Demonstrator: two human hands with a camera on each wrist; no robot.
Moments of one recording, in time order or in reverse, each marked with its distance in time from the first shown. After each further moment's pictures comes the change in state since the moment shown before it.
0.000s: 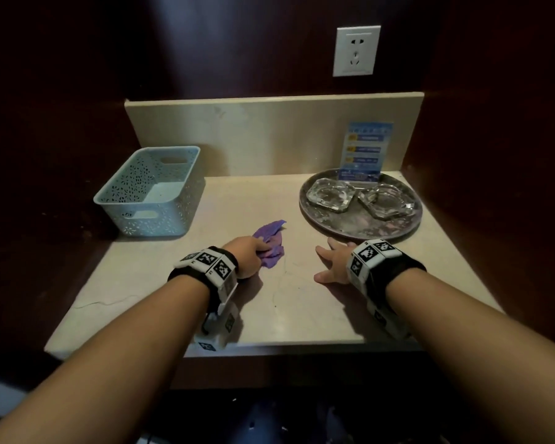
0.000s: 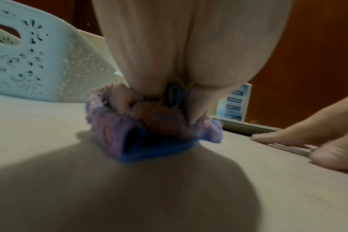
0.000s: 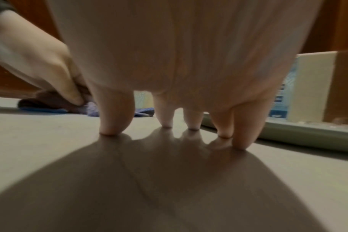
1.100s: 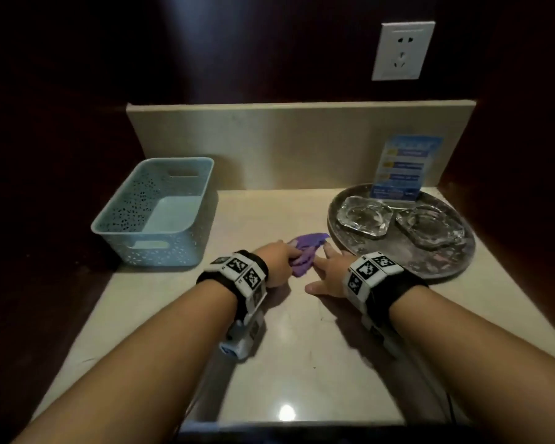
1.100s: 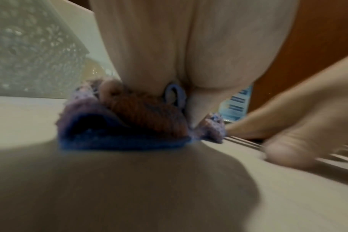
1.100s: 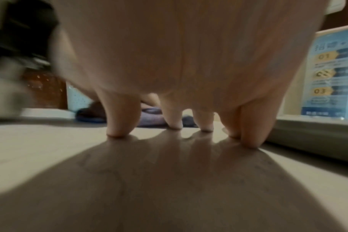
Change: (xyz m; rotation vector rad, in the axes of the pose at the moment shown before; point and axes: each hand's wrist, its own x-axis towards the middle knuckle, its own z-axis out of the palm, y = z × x) left_hand 0.076 -0.021 -0.024 0.047 -0.083 0.137; right_hand 0.062 -0.053 -0.043 0.081 0.090 -0.085
